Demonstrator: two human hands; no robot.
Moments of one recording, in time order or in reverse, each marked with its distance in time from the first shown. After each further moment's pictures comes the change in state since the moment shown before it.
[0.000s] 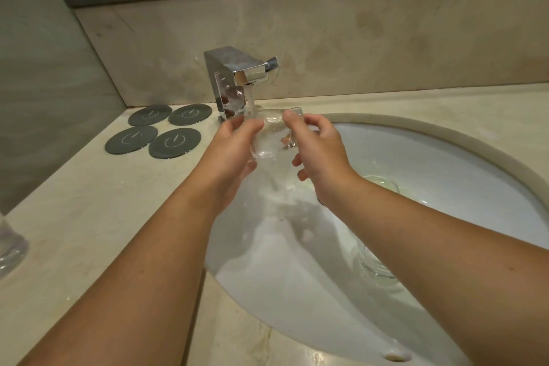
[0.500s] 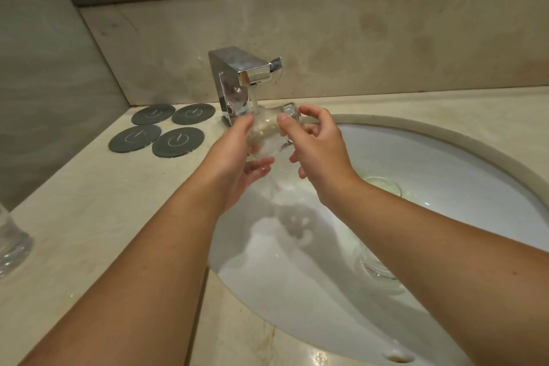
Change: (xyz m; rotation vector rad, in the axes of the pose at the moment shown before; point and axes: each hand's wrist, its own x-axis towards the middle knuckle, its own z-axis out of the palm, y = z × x) left_hand -0.002 0.002 0.003 -0.137 0.046 -0.135; right_hand 0.002 0.006 0.006 -0.009 -0.023 -0.178
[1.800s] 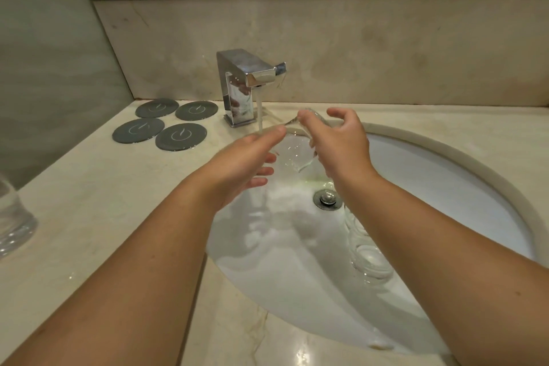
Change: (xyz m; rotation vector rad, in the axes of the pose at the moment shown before) left_hand -0.006 -0.003 -0.007 0.441 -0.191 0.043; right_hand -0.001 -0.023 -0.025 -0.173 0.147 0.063
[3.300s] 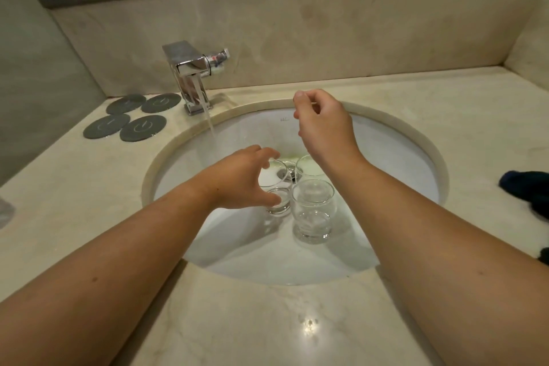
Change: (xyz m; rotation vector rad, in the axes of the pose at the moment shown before) left_hand -0.012 -0.017 0.070 1.068 -0.139 0.419; right_hand -0.008 0.008 -0.085 -0.049 -0.050 -0.183
